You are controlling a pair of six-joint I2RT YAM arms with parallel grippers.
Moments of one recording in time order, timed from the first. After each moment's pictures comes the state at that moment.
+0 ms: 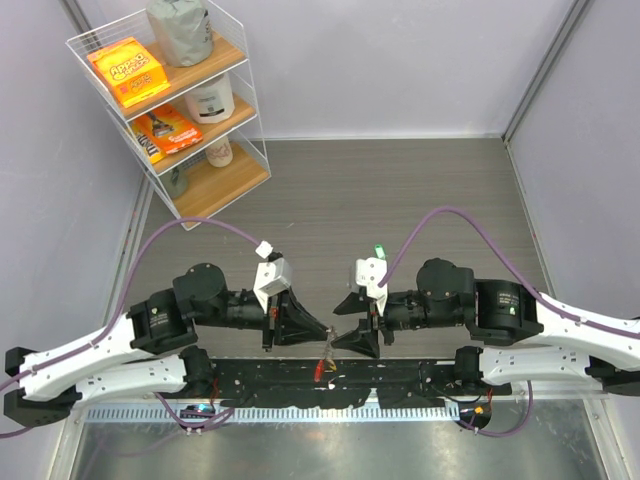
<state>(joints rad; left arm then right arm) -1.21 0.71 0.89 -0.25 0.42 -0.34 1.36 0.87 1.10 -0.51 -0.15 0.05</state>
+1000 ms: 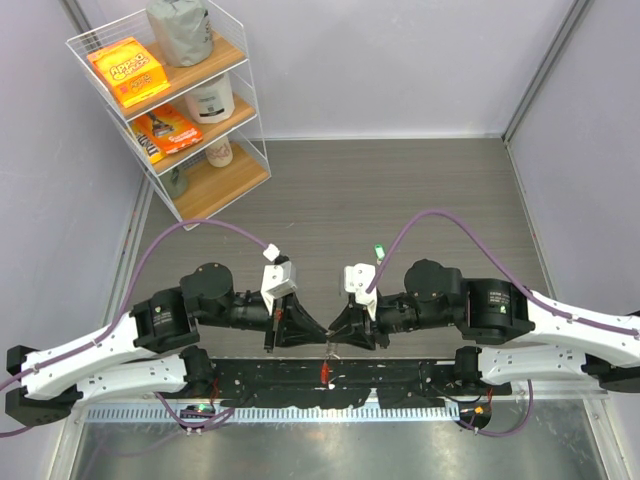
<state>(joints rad) -1.21 0.73 0.89 -0.31 0.43 -0.31 1.36 0.92 1.12 -0.54 -0.18 0.03</state>
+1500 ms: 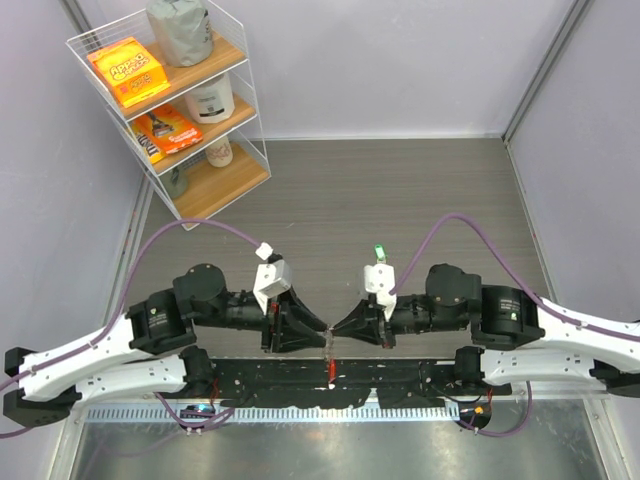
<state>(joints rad) -1.21 0.72 0.89 -0.28 0.43 -0.32 1.37 0.84 1.04 -0.44 -0.19 0.02</state>
